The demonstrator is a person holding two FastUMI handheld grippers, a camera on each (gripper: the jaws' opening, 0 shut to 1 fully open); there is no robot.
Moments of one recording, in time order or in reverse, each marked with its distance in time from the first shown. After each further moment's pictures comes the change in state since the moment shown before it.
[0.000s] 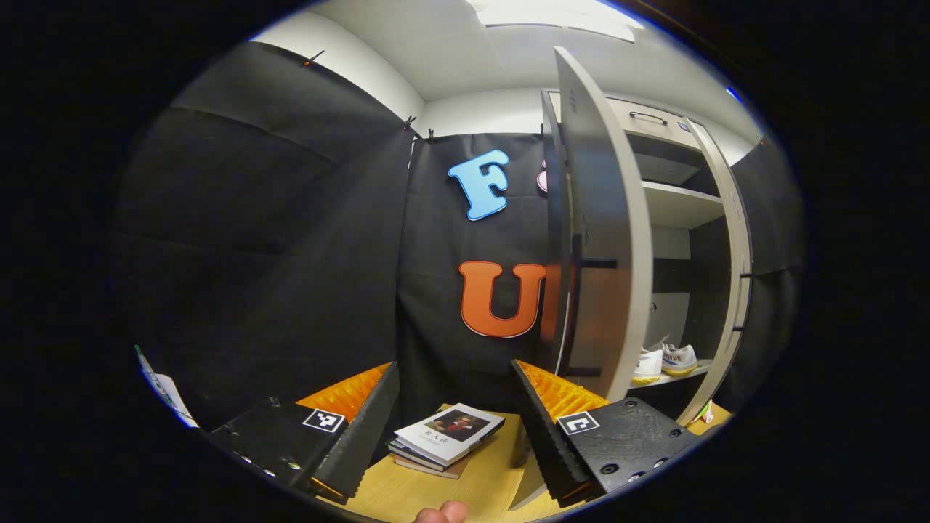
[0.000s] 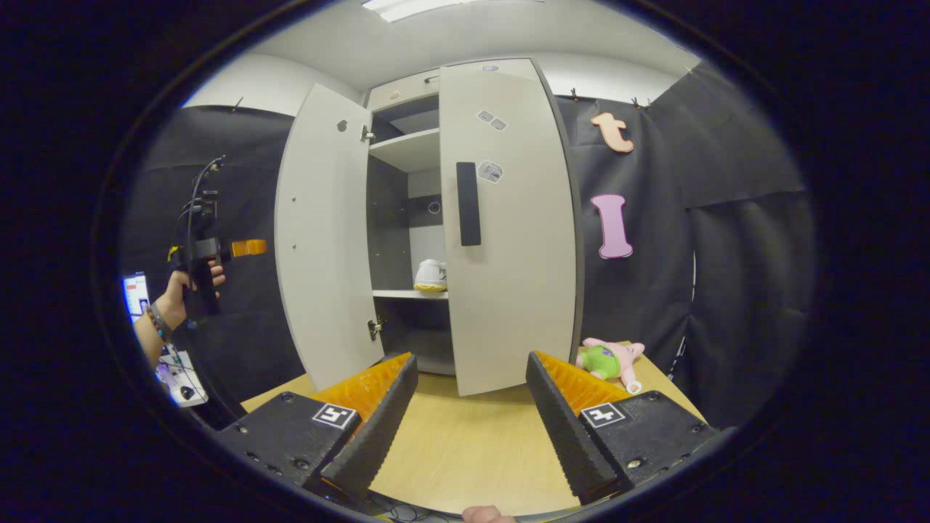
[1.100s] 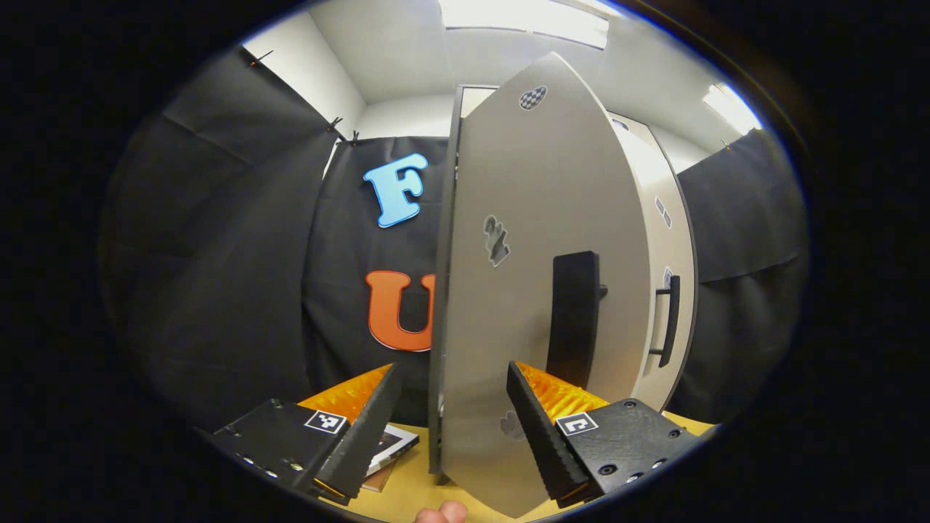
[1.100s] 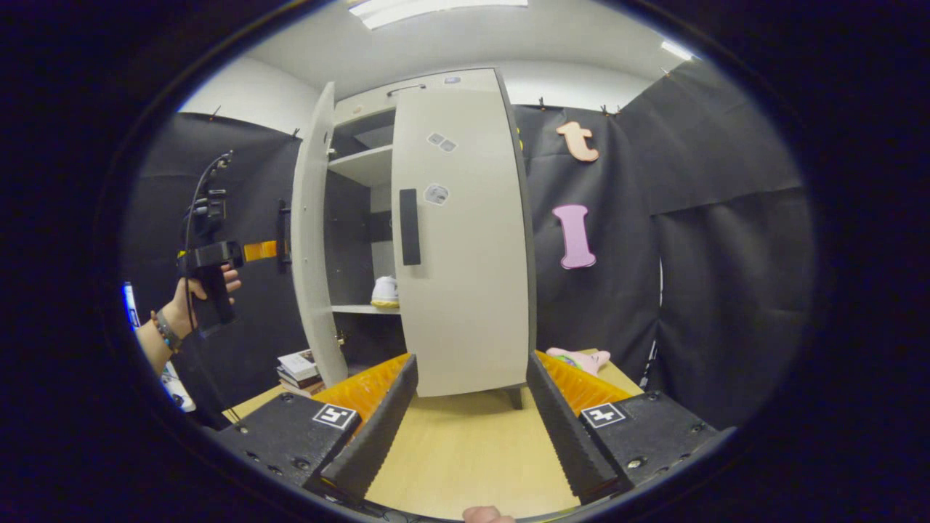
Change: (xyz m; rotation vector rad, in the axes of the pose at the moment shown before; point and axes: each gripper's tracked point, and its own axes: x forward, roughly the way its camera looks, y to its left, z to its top) left arm 0.030 -0.175 0.006 -0.023 -0.050 -0.293; right arm -0.013 -0.064 0.017 0.040 -0.042 -0.133
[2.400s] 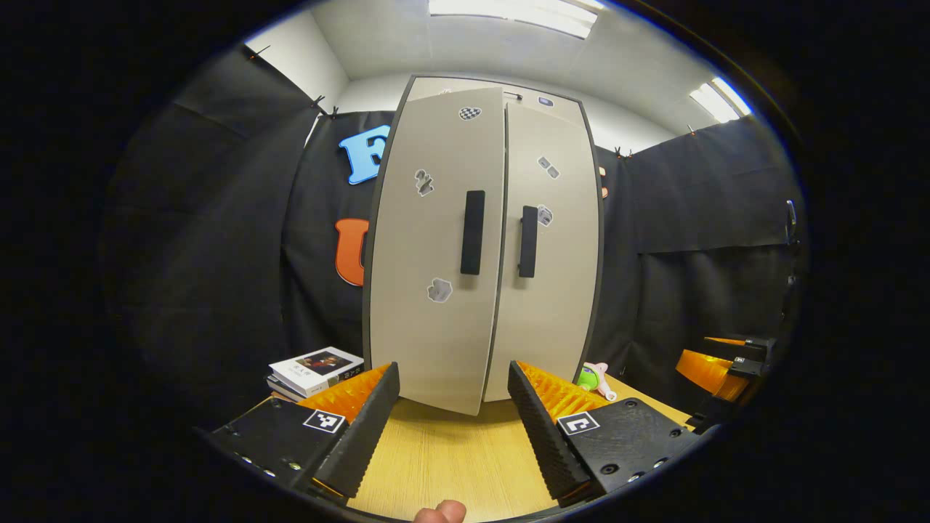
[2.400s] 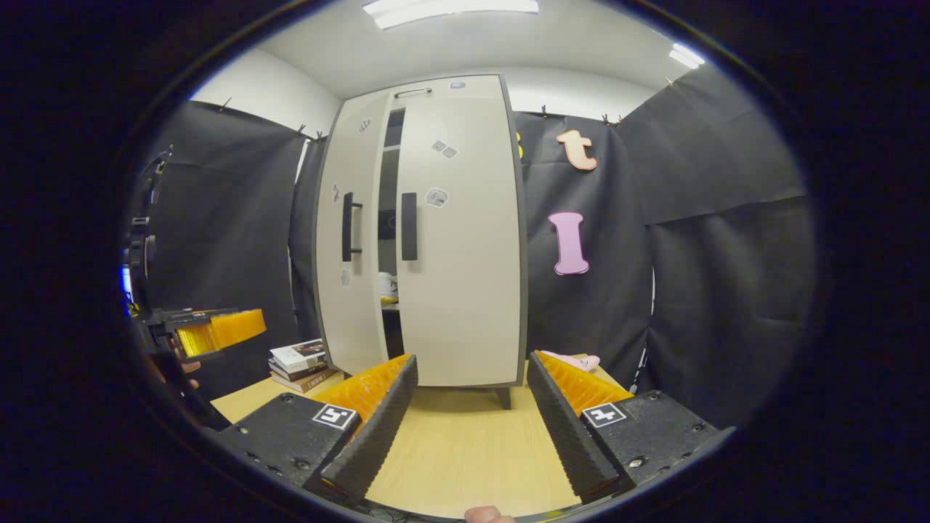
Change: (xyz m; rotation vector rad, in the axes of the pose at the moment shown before) left arm -0.189 -0.110 -0.112 -0.010 0.161 -0.067; right arm -0.013 0.014 -0.012 -0.064 -0.020 0.001
